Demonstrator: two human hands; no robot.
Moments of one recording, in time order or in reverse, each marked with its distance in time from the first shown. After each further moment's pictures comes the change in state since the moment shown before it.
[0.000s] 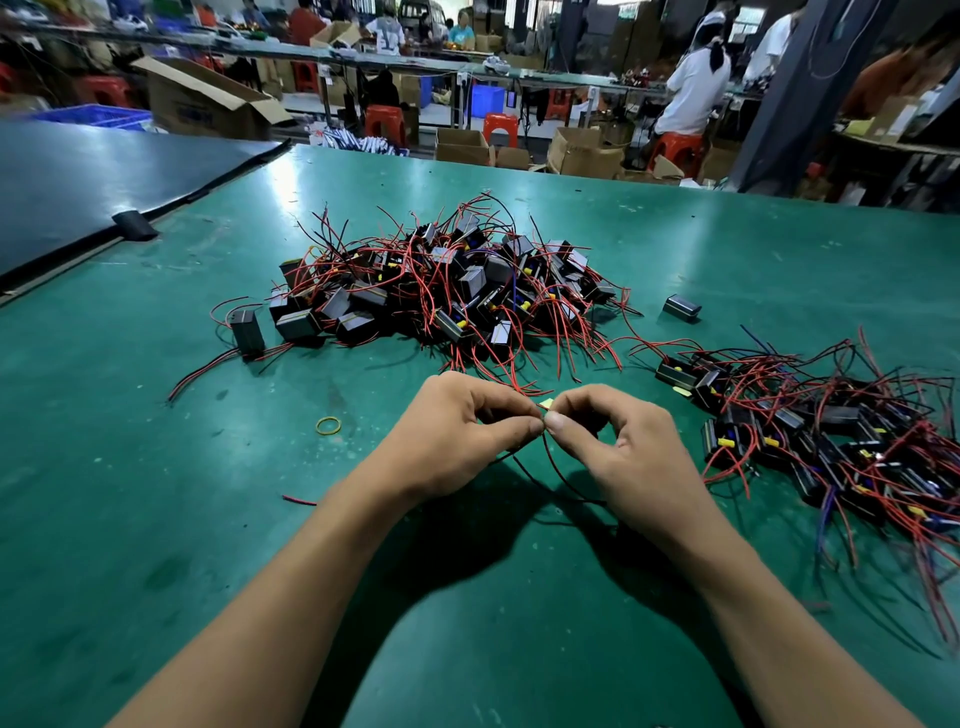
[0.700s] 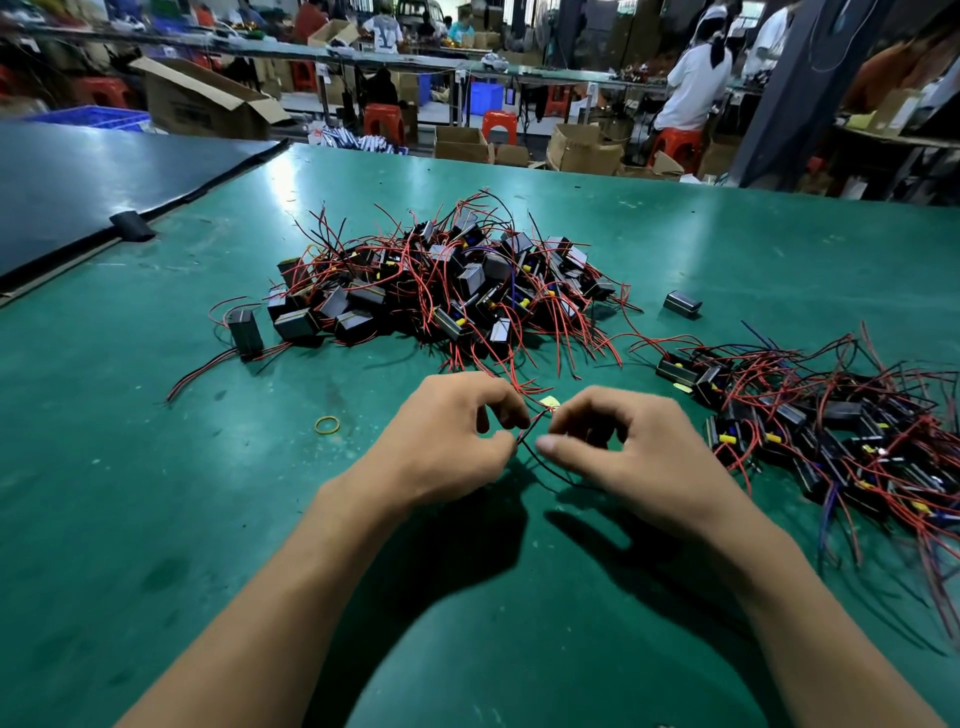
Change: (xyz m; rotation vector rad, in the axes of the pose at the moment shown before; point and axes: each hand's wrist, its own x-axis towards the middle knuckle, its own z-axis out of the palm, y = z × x) left_hand -0.002 0.001 0.000 0.360 0.052 0.055; right_hand -0.001 -0.004 -0.015 -0.051 -0.163 0.061
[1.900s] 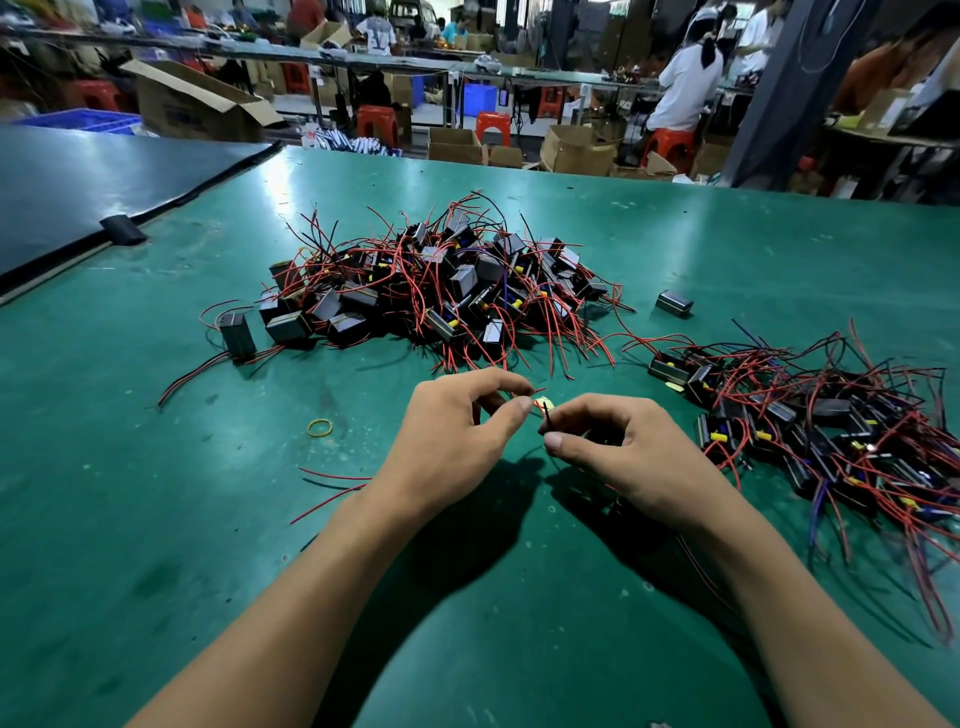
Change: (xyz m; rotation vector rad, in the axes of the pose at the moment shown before) left_hand 0.004 0.000 0.019 -0.186 0.213 -0.061; right_hand 0.006 0.023 -0.001 0.183 -0.085 0.120
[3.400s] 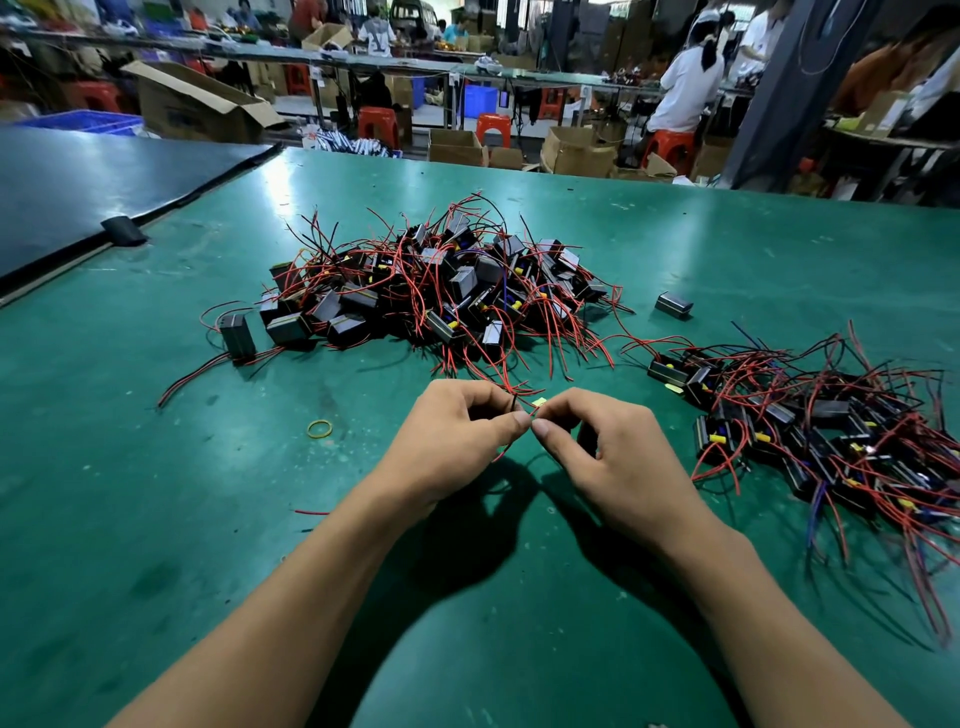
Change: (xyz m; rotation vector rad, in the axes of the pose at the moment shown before) left_hand 0.002 0.008 0.000 -0.260 -0.162 -0.337; right_hand 0.001 0.001 0.020 -0.364 0.232 -0.230
